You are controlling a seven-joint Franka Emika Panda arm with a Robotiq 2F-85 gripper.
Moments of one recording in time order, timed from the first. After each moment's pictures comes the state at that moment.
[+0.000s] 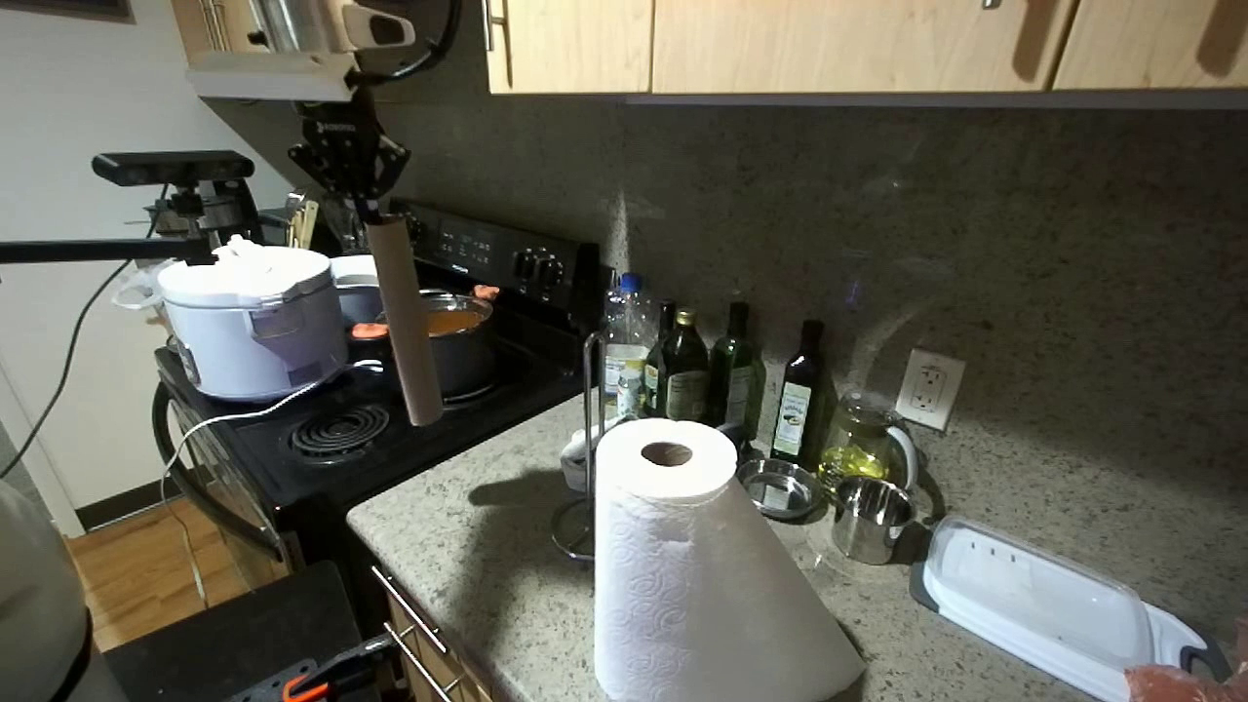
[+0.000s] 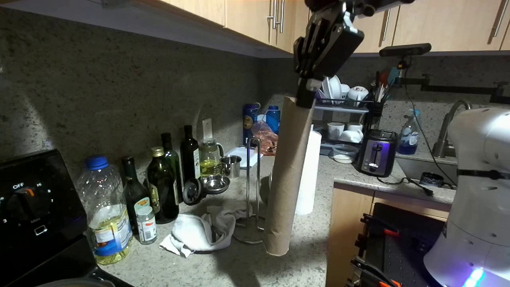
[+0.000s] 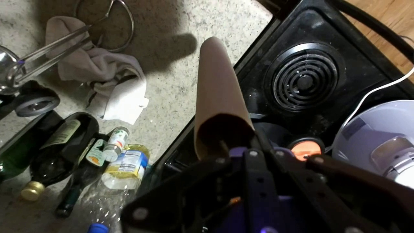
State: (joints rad) arm 0.43 -0.60 0.23 -2.33 0.17 1.98 -0.22
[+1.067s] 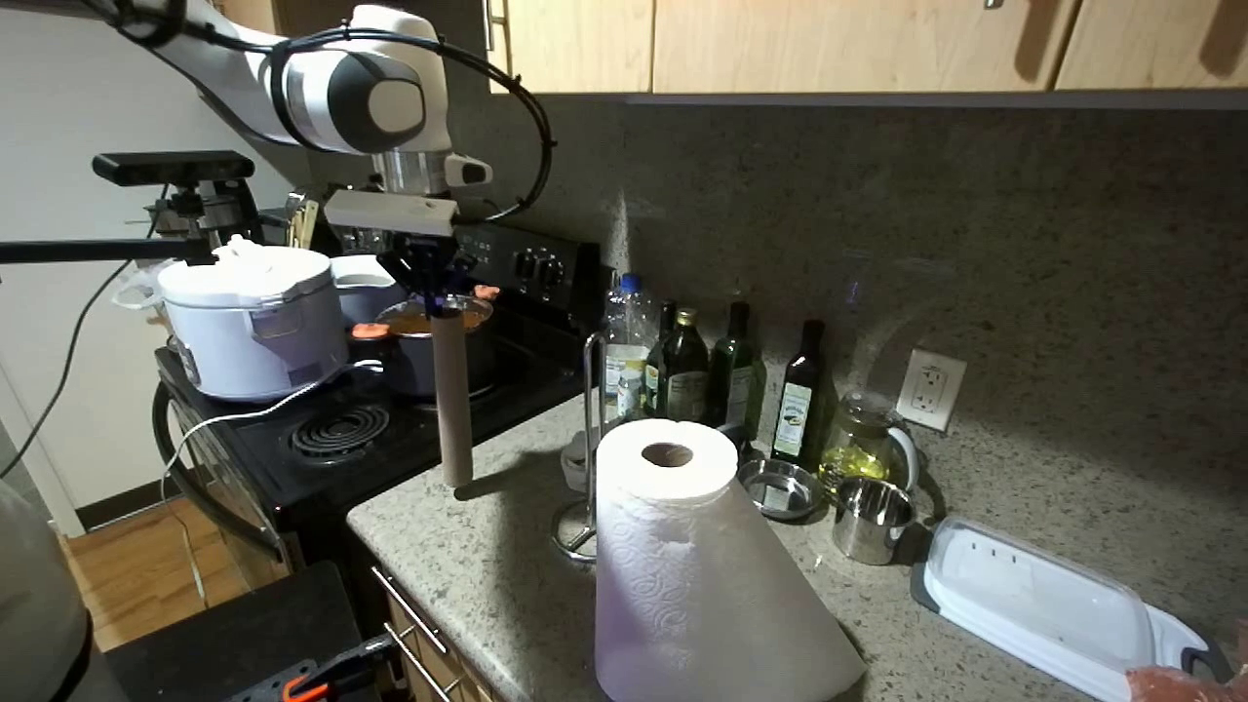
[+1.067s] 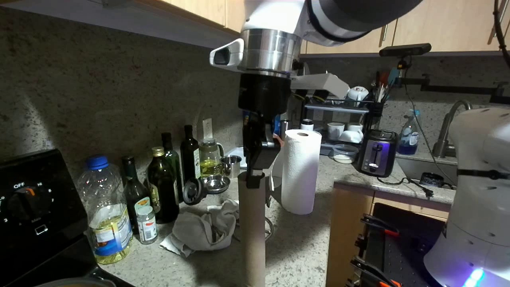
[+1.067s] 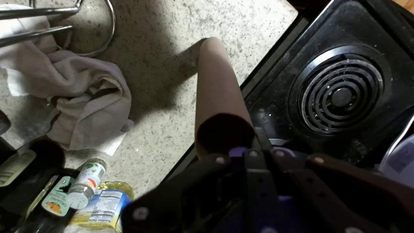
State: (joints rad) arm 0.40 -0.23 0.24 -2.33 0.15 2.23 -0.27
